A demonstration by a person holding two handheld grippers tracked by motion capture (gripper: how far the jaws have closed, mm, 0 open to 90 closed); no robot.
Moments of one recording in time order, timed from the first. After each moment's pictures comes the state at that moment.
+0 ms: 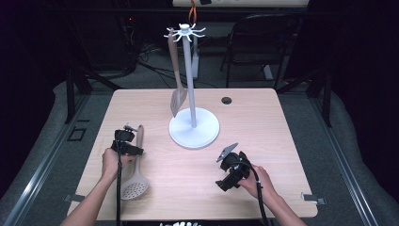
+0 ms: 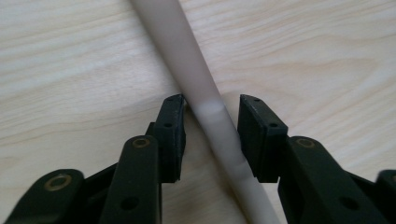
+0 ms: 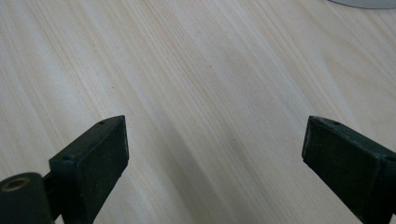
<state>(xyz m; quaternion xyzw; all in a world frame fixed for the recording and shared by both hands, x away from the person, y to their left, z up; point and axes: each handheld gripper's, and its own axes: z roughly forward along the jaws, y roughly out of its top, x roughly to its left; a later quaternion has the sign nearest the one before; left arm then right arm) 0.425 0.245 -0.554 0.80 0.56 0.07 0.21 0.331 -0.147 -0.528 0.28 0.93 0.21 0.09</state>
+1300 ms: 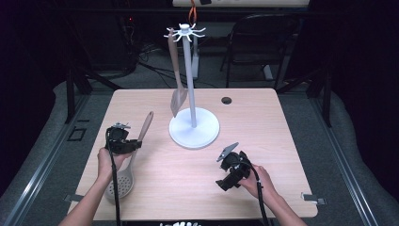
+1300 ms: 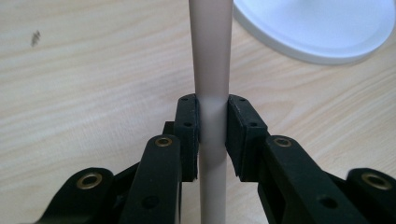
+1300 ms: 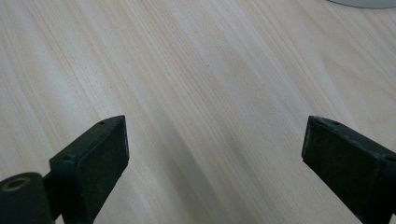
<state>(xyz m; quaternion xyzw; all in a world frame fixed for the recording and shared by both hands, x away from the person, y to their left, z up) 0.401 0.252 -0.519 0.79 0.51 0.12 0.32 0.333 -0.149 -0.528 0.28 0.93 0.21 0.09</state>
